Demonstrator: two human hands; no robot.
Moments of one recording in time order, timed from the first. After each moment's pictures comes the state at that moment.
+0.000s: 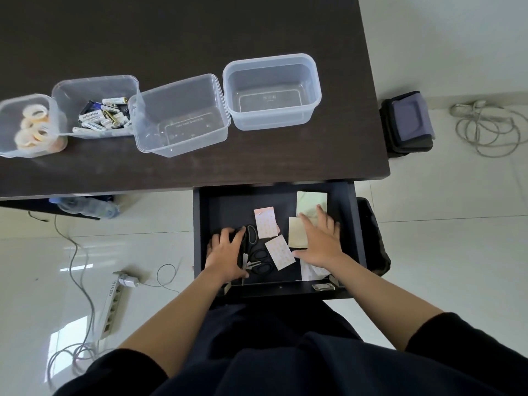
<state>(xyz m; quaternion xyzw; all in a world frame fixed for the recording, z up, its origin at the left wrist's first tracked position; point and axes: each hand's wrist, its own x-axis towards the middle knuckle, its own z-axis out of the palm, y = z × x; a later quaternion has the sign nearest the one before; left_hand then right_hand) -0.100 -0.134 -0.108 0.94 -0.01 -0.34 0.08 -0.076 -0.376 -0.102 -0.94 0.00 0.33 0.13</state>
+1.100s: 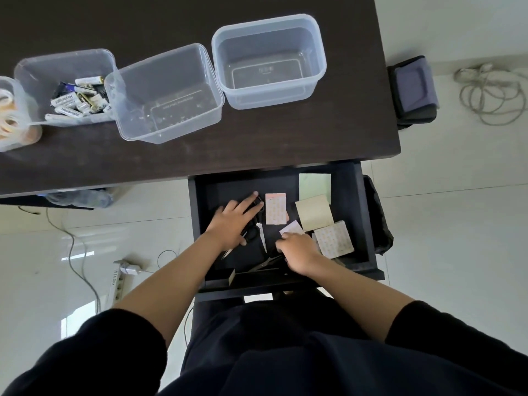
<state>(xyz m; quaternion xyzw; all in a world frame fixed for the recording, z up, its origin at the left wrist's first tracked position) -0.048 -0.127 -0.110 0.91 -0.24 -0.34 0.02 -0.105 -0.323 -0.118 -0.90 -0.22 0.38 0.06</state>
